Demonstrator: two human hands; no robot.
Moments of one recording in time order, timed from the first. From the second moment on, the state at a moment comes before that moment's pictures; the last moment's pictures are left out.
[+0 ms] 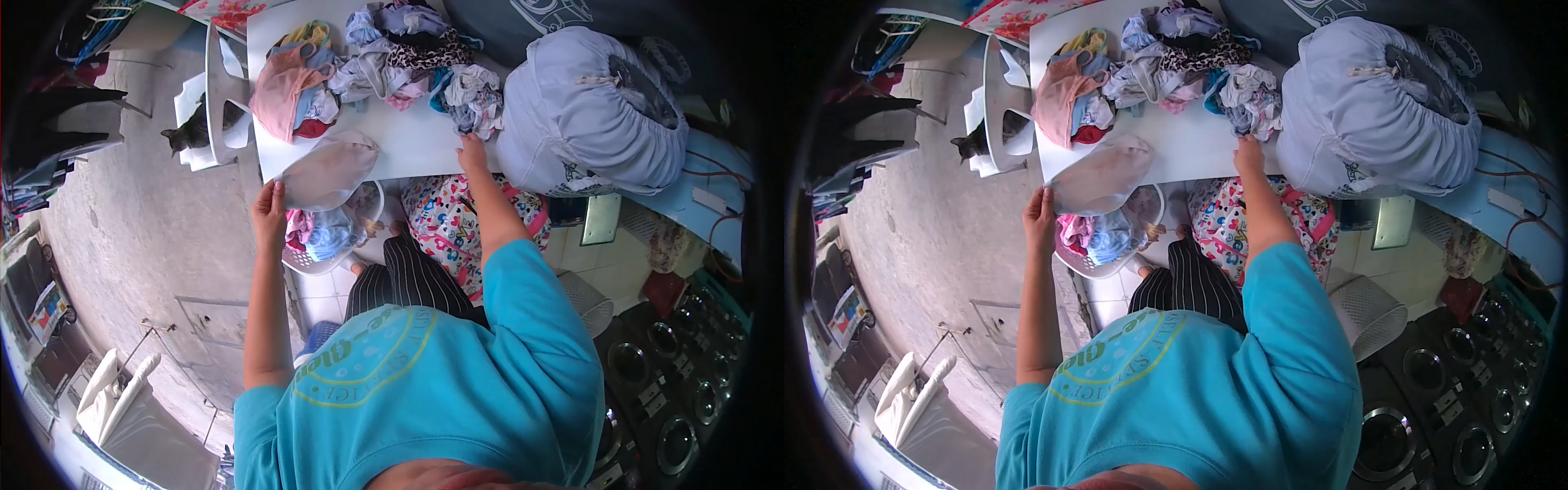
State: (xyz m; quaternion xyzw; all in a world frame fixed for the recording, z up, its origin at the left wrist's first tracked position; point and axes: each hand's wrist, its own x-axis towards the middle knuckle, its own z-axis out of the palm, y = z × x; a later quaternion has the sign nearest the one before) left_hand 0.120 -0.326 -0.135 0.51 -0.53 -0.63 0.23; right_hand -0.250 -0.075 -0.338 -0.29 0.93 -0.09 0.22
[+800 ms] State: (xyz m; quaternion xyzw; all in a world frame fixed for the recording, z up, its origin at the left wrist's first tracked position) left_hand 0.063 -0.292 -0.106 0.50 -0.29 -0.72 0.38; right_hand -0.032 -0.210 -0.225 -0.07 0.63 -0.67 0.39
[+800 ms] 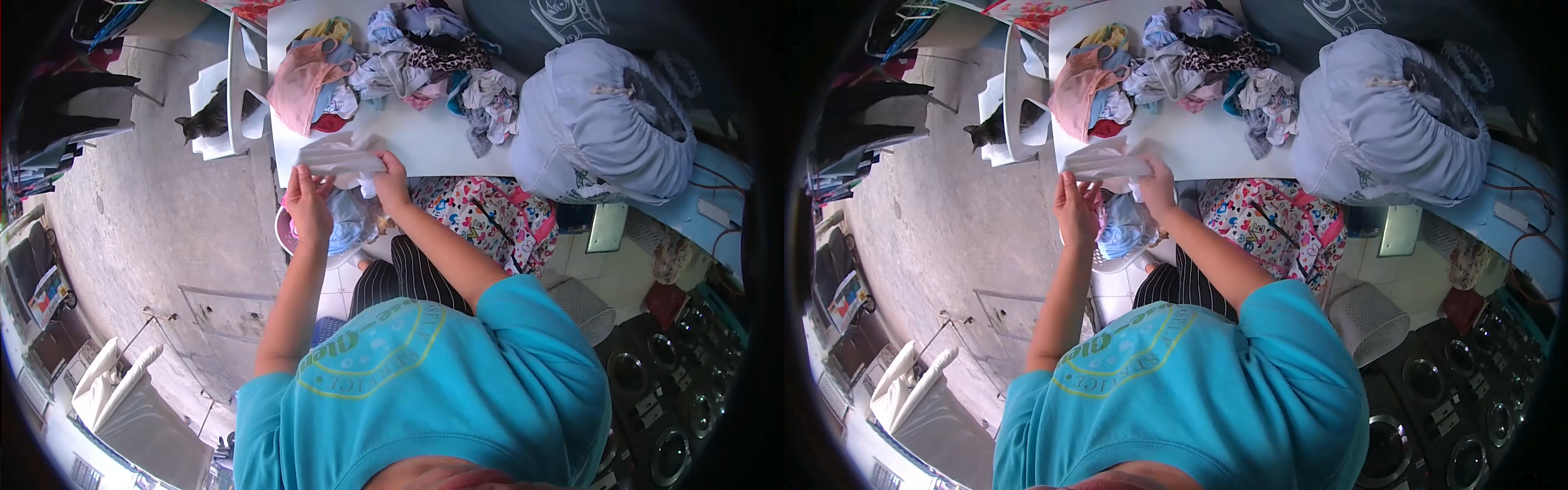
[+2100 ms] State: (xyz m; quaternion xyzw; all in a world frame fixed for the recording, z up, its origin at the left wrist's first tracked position) left_hand 0.078 -0.297 -0.117 0.37 -0.41 -0.81 0.17; right_hand -0.115 -0.207 -0.112 0.09 0.01 -0.74 0.66
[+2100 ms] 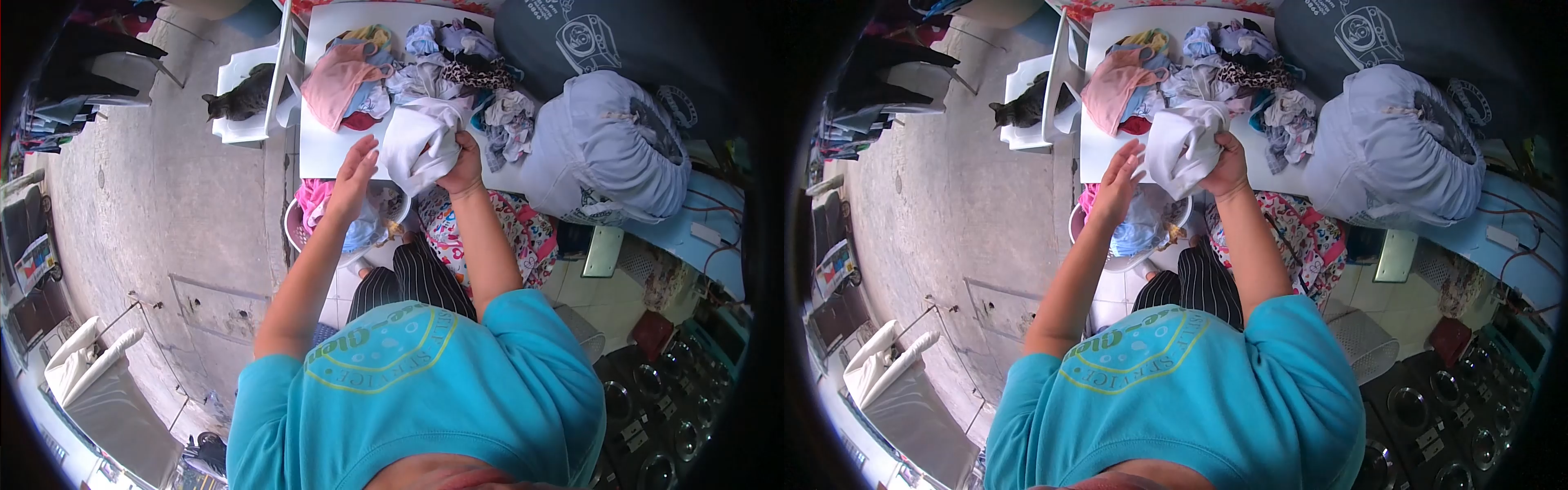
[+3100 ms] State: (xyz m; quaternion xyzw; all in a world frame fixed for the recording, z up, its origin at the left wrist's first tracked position) left_hand 0.100 -0.329 -0.146 0.54 -0.31 -0.75 0.22; right_hand -0.090 -0.182 -0.165 0.02 0.44 -0.71 0.55
